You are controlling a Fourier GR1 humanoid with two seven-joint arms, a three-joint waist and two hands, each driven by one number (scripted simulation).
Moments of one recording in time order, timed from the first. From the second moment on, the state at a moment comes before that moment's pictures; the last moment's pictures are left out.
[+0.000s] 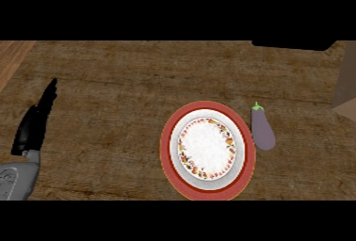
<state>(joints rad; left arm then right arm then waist) -0.20 0.38 0.06 -1.31 -0.19 0.13 0.06 -1.10 -0.81 -0.35 -0.13 0.70 0.11 -0.54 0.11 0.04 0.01</state>
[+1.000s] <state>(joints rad) -0.18 0.37 0.07 -1.32 -0.20 0.13 0.05 -1.10 -0.81 -0.55 -0.11 0.51 0.14 -0.56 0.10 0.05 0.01</state>
